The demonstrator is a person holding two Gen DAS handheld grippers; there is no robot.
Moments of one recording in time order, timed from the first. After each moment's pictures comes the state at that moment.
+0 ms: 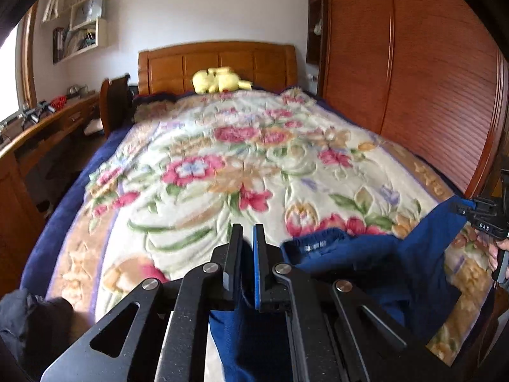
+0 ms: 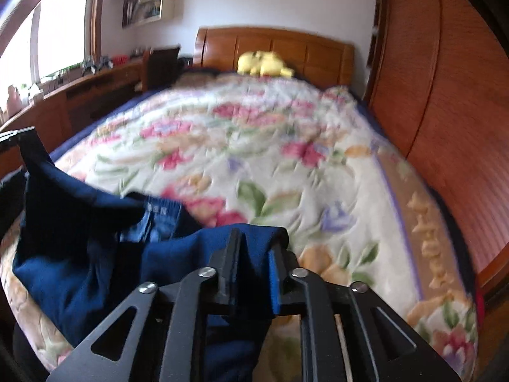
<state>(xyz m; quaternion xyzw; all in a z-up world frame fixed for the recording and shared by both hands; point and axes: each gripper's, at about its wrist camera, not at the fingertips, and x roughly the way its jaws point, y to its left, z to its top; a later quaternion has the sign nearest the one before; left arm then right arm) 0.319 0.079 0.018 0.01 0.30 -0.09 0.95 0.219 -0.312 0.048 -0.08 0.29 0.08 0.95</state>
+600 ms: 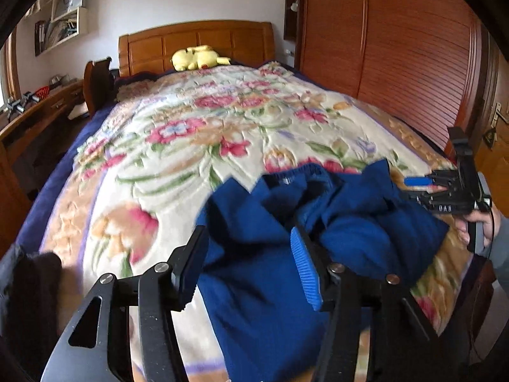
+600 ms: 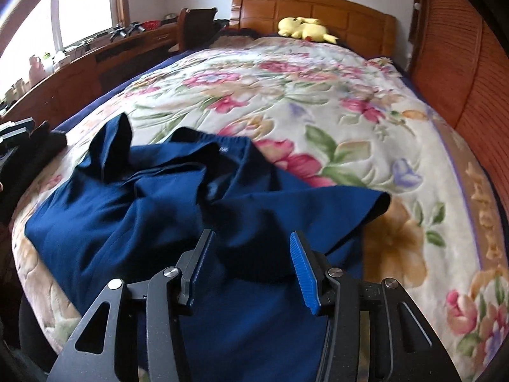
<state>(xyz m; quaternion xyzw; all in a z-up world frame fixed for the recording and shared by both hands) 0.245 0.081 -0.029 0.03 0.34 -0.14 0.93 0.194 -0.217 0.000 -0.09 0.35 0.16 0.92</state>
